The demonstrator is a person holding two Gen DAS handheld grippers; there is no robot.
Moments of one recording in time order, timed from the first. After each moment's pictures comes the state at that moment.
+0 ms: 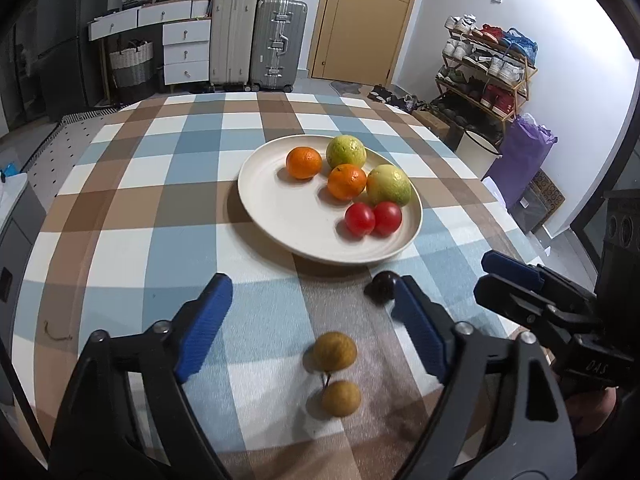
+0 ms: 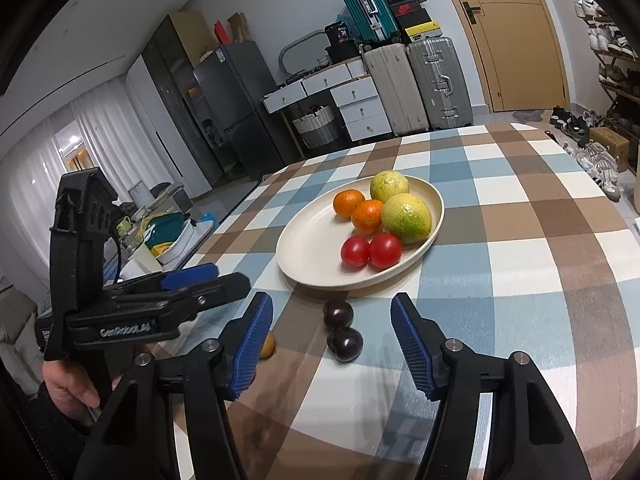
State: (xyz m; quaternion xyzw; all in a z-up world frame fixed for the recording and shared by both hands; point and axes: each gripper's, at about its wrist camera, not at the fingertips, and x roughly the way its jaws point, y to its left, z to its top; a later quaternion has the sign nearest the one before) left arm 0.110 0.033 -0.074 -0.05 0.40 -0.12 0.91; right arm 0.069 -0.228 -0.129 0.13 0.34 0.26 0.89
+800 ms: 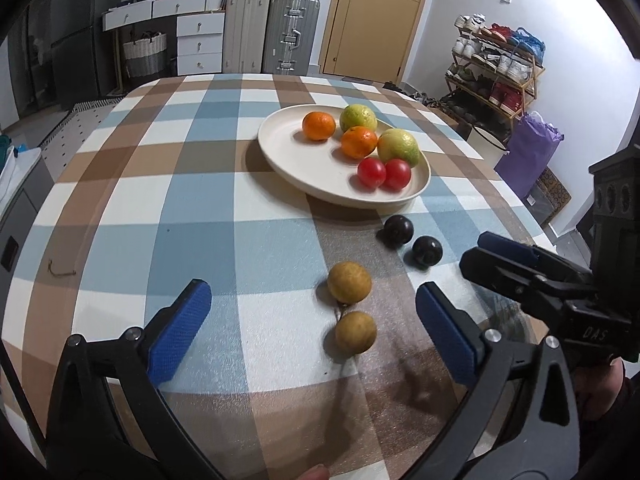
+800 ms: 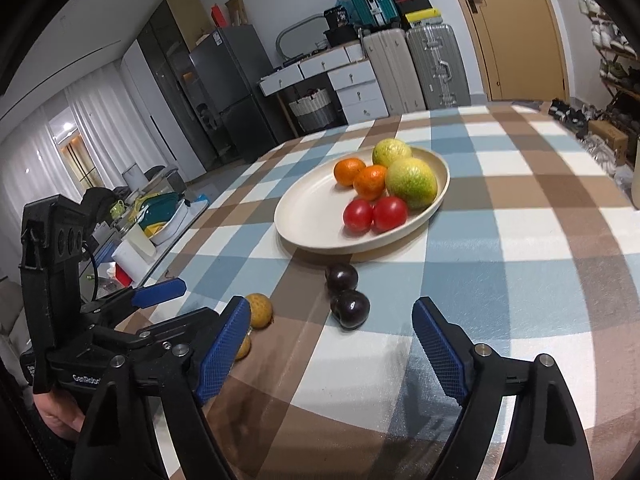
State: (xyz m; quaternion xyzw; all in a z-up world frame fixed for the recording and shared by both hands) left arm 0.069 0.044 -0.103 -0.06 0.41 -0.10 0.91; right arm 0.062 -0.214 -0.151 0.11 0.37 0.26 0.89
